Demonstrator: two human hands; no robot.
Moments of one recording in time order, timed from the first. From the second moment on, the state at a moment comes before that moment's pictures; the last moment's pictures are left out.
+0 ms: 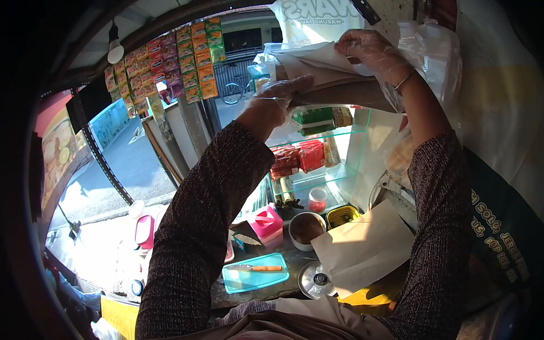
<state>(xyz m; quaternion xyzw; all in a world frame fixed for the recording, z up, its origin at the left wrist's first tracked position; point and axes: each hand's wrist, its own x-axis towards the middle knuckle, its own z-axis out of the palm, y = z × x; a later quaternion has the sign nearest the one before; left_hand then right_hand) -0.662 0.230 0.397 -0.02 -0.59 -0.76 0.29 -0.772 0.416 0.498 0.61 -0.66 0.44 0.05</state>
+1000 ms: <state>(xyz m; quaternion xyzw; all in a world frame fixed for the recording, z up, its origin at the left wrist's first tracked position) -0.717 0.323 0.483 -0.10 -0.90 0.11 0.40 -0.865 0.413 0.557 0.69 -0.42 0.36 0.47</state>
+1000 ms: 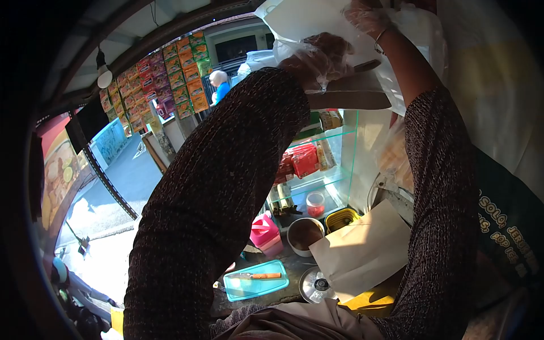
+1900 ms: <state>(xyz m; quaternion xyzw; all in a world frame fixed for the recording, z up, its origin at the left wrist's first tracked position) -0.787 0.298 0.482 -0.01 -0.90 0.10 0.42 -0.882 0.464 0.559 0.57 -0.42 0.55 0.44</state>
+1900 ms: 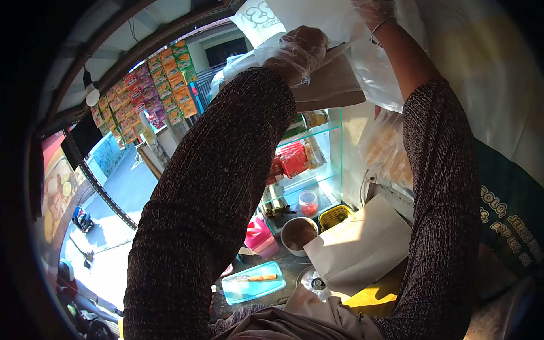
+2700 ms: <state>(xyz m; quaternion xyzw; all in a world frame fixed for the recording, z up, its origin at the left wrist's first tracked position) -0.664 0.410 0.384 -0.10 -0.56 -0.80 0.18 -0.684 0.686 0.563 0.48 -0.45 0.47 0.59</state>
